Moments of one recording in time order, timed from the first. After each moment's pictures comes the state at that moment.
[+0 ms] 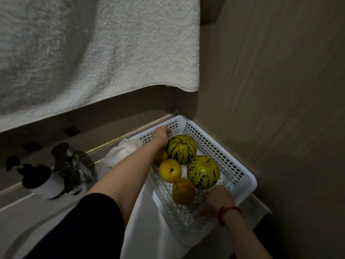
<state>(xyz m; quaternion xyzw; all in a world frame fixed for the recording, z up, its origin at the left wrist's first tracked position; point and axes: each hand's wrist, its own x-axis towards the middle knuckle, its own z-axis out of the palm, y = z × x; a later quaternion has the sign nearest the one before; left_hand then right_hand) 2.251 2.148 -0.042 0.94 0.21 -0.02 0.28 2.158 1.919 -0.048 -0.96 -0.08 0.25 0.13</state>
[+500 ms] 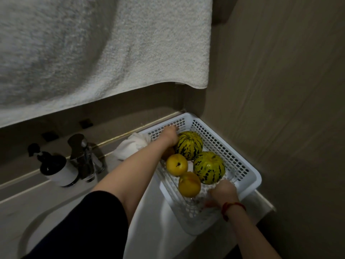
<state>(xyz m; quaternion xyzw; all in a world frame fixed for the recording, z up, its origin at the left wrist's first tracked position) 2.230 2.134 -0.028 0.95 0.21 -0.05 0.24 2.151 1.918 -0.050 -0.97 -0.06 0.22 0.10</state>
